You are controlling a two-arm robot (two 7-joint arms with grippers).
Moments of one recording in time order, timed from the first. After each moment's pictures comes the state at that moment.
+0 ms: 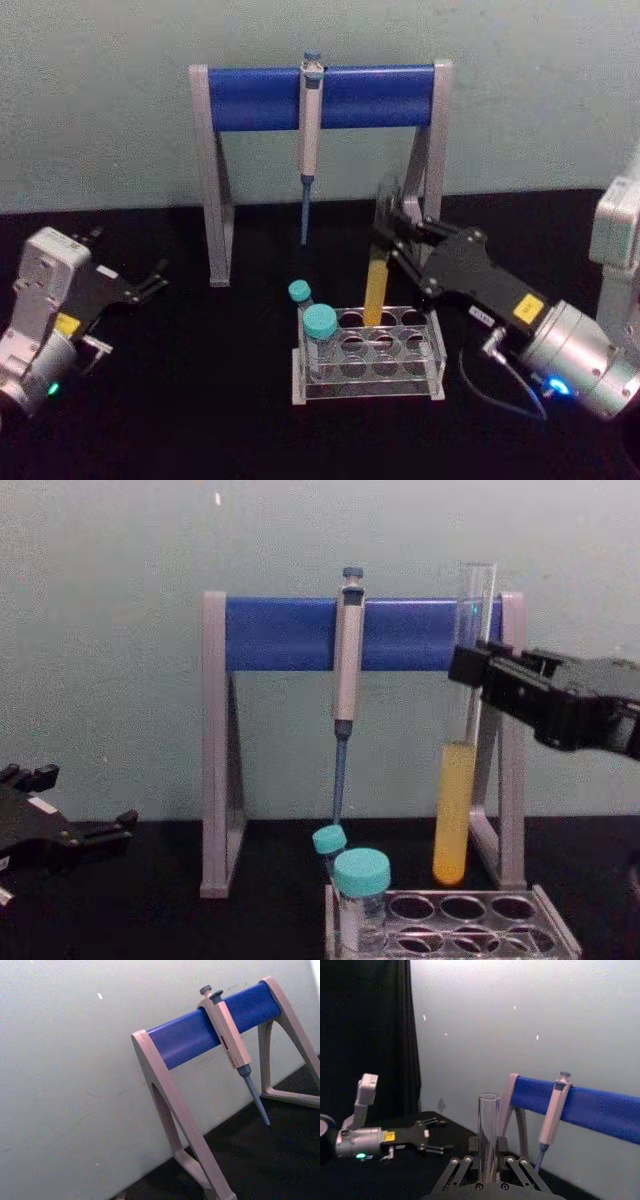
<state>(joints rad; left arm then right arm) -0.20 0.60 0.45 -1.41 -0.25 -0.12 0.03 0.07 0.47 -0.33 -1.75 0.51 -0.10 0.49</state>
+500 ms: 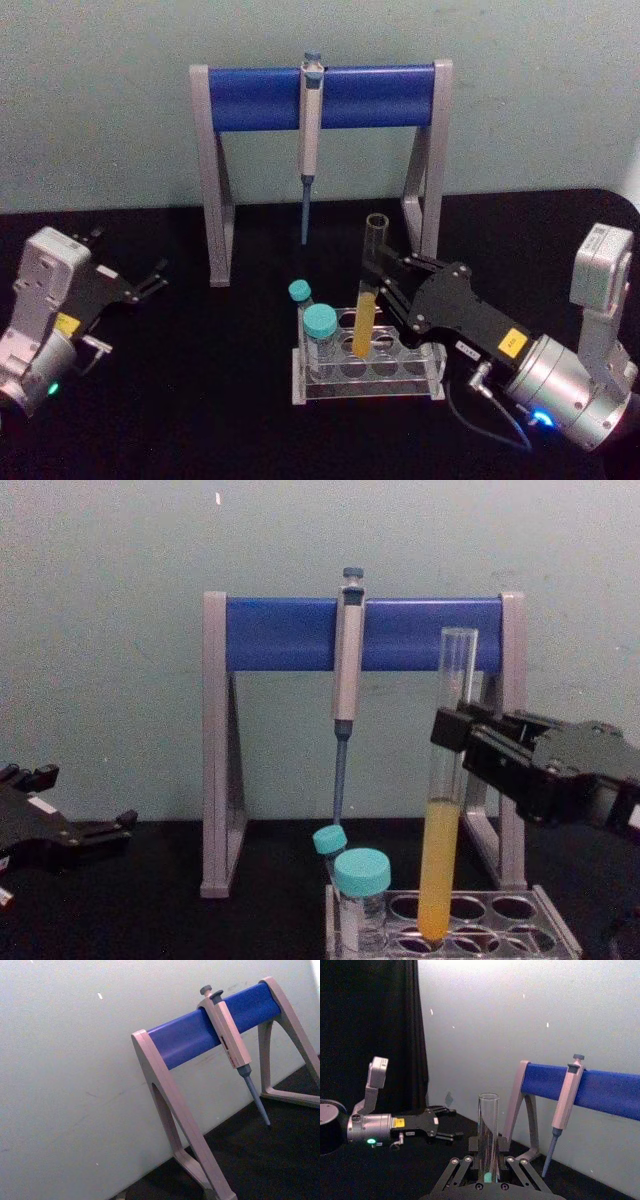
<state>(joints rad) -0.20 0.60 0.45 -1.41 -0.25 -0.12 0.03 0.05 0.45 -0.36 -1.68 0.50 -0.18 0.52</state>
